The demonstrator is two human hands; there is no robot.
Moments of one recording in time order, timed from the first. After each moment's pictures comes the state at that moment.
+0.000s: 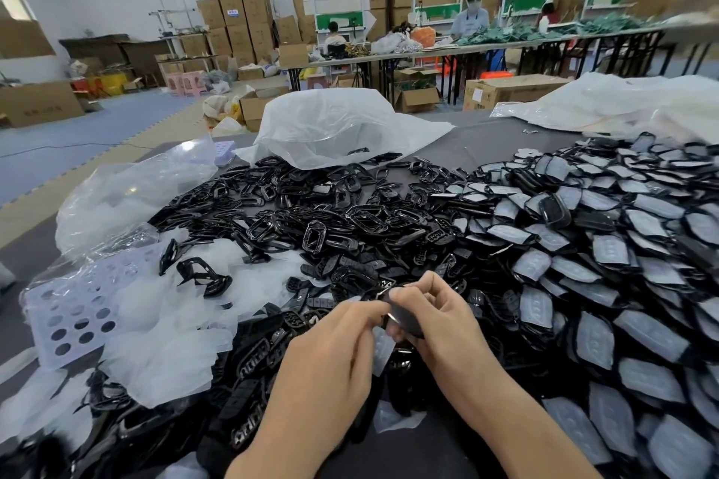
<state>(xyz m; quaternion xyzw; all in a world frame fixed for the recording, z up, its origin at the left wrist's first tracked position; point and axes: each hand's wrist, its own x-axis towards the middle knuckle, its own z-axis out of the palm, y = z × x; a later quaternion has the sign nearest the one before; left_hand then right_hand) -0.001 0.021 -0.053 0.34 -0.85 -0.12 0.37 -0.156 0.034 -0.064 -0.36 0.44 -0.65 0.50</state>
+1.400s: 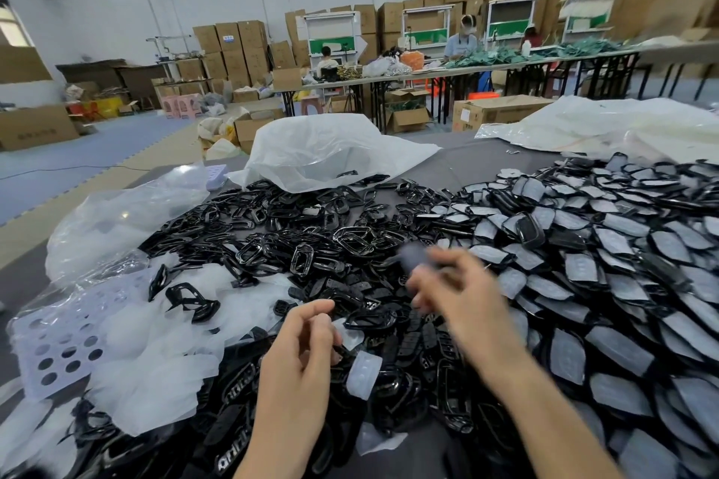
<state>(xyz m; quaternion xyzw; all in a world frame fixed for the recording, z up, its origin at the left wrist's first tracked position) -0.011 0.013 -0.065 0.42 -0.65 -0.38 0.51 -0.211 0.040 -0.038 -0.47 0.56 -0.62 0.28</state>
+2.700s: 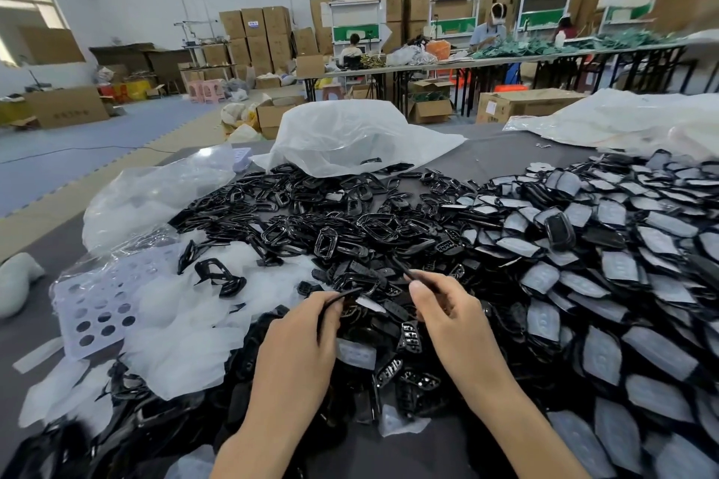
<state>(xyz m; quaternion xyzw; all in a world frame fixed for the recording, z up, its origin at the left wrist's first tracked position) 0.016 -0.008 -0.067 0.52 -0.75 -0.14 0.38 -0.168 0.034 -0.069 -0.47 0.59 -0.59 0.29</state>
